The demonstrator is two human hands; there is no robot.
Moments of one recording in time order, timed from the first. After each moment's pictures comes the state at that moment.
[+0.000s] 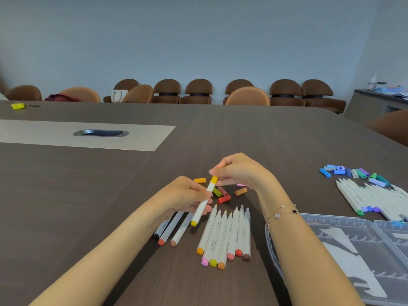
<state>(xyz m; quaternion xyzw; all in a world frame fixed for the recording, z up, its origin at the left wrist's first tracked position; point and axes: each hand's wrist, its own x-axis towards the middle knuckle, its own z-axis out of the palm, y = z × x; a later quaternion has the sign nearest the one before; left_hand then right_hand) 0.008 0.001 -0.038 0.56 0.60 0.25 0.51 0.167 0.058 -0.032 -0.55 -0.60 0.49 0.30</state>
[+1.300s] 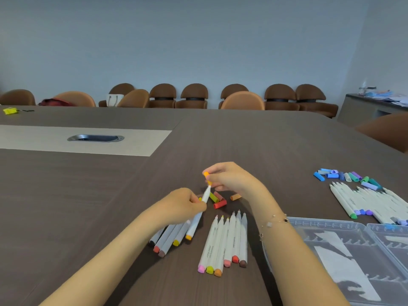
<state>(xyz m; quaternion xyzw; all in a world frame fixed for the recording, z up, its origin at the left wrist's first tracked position) 0.008 0.003 -0.051 0.71 0.62 0.12 0.31 0.165 0.070 -0.052 -0.51 -0.64 0.48 0.32</state>
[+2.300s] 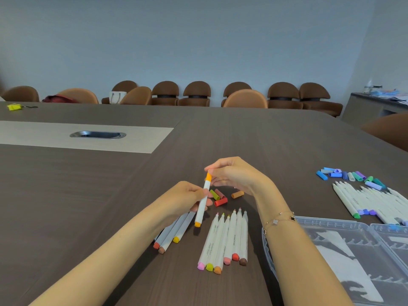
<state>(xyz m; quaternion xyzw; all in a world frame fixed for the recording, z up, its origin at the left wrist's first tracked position) 0.017 0.000 -0.048 0.59 0.60 0.27 0.47 0.171 0.062 -0.041 -0.48 -0.65 0.49 0.33</state>
